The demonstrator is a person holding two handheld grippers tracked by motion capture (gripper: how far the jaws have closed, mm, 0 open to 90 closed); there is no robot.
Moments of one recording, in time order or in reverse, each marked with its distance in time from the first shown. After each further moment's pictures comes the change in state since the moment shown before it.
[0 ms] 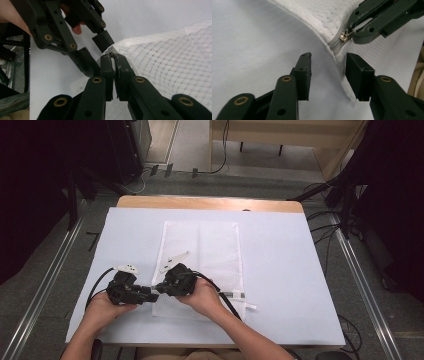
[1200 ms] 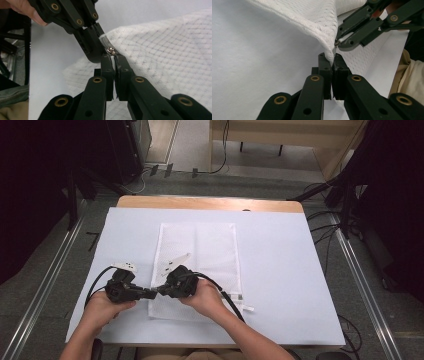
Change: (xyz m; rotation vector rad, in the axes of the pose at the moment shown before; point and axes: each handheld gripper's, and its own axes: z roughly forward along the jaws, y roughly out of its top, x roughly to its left) left arm -0.002 0.004 -0.009 -0.012 -0.058 -0.035; right arm -0.001 -0.007 0.001 0.036 -0.004 -0.038
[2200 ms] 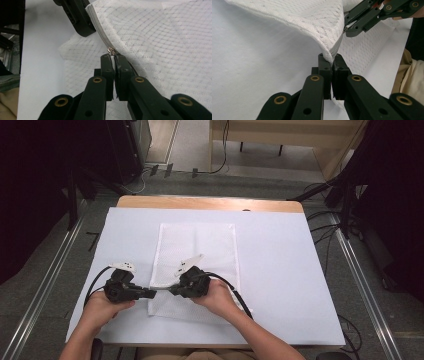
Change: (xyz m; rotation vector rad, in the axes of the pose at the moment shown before) left arm 0.001 -0.001 -0.002 -0.017 0.011 0.023; right arm -0.015 -0.023 -0.017 0.000 0.002 -0.015
